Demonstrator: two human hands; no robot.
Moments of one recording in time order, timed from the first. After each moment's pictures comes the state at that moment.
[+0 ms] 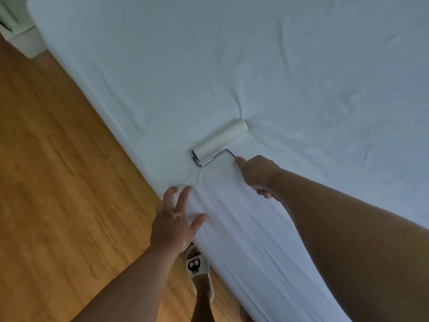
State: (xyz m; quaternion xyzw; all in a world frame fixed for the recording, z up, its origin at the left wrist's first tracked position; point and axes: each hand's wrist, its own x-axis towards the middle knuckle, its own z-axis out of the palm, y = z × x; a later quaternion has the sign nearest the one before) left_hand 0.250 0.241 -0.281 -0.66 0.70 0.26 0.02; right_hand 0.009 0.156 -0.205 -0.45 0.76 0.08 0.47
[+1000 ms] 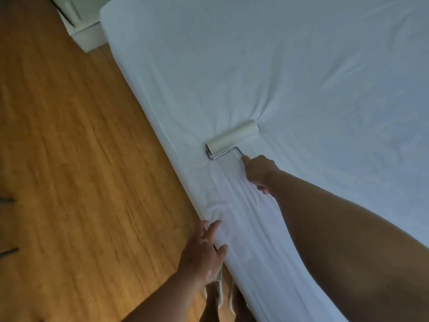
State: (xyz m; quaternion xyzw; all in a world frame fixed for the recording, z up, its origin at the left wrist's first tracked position) left_hand 0.263 0.241 -0.222 -0.67 0.60 0.41 0.10; right_hand 0.085 0.055 -0.195 -0.58 0.68 0.17 0.41
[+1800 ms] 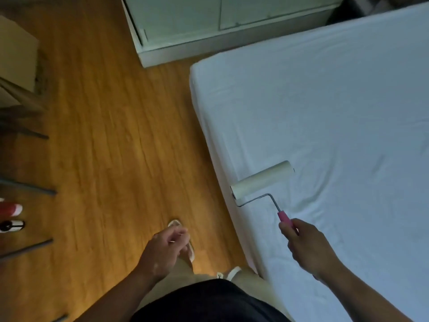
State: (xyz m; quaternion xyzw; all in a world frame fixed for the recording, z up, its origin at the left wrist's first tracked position) left_hand 0.582 0.129 -0.009 -0.74 0.33 0.56 -0.15; right_hand 0.253 0.062 0.013 -0.48 0.74 -0.01 0.48
